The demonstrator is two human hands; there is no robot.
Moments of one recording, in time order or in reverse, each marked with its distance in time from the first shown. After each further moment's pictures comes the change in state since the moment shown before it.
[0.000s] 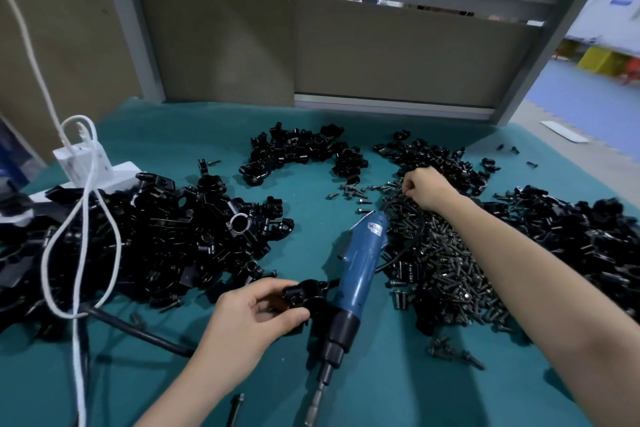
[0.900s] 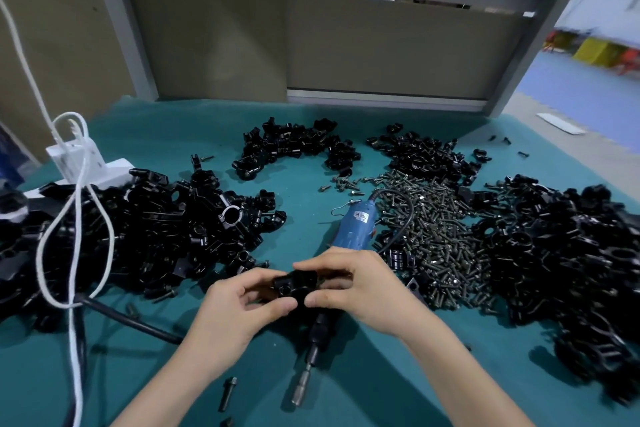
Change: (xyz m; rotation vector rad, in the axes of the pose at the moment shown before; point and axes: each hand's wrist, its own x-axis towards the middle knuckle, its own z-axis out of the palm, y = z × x) left_hand -0.001 -0.002 -0.002 0.002 -0.007 0.044; right_hand -0.204 -0.116 0.007 1.053 -0.286 -0.381
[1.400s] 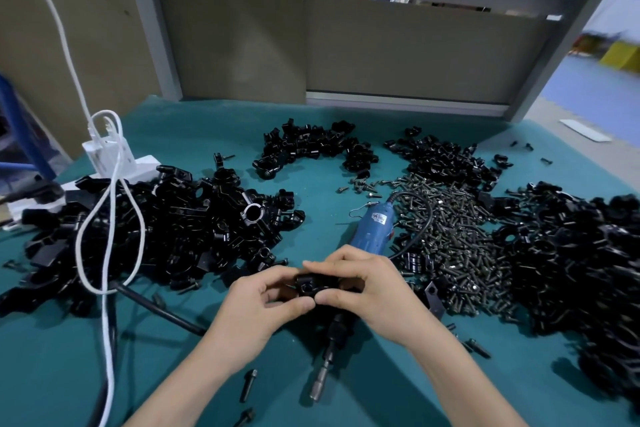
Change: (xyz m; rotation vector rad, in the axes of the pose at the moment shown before) left_hand -0.003 0.001 -0.001 -0.063 -0.040 -0.004; right_hand 0.001 0.000 0.011 -0.210 0.067 -0.106
